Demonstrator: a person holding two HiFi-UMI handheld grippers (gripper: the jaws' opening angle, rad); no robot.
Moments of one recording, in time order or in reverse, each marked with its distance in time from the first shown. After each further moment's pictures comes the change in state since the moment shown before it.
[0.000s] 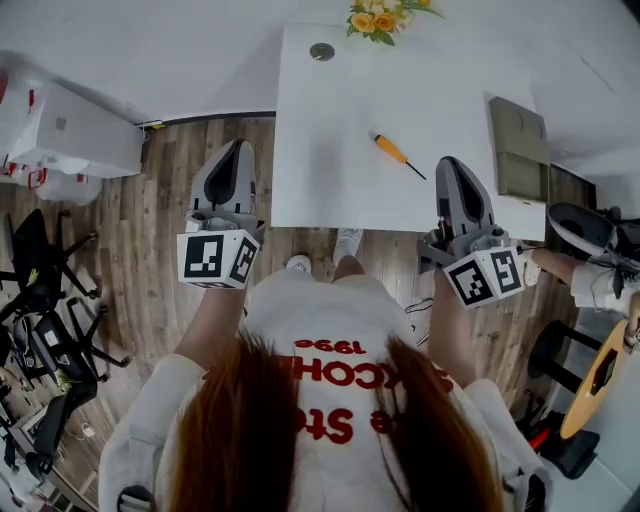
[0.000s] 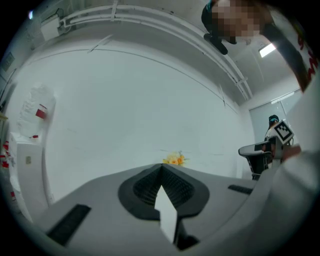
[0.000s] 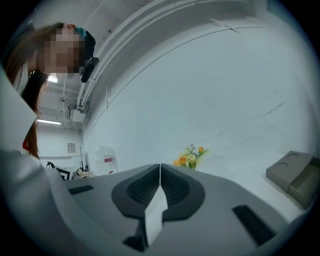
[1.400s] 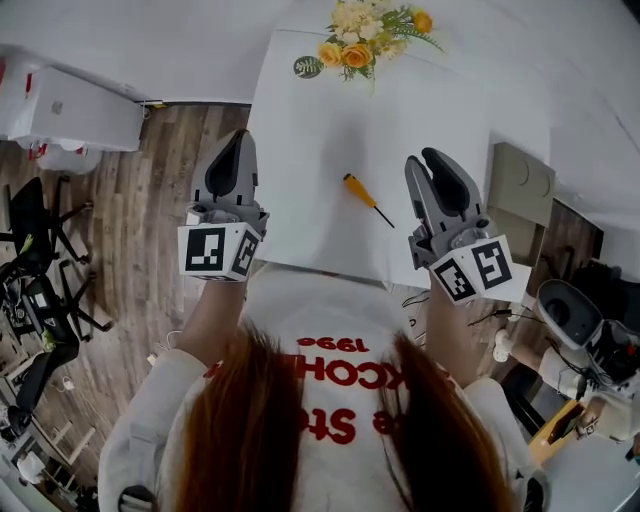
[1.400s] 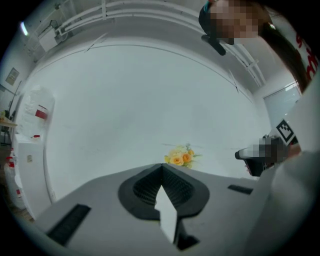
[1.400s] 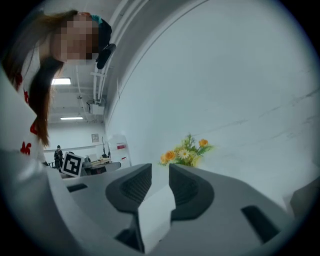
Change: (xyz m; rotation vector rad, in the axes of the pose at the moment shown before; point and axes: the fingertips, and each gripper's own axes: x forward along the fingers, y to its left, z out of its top) left arm 0.146 -0.022 -0.036 0.026 0.063 0.166; right arm 0.127 -0.113 -0.018 -0.048 0.189 0.286
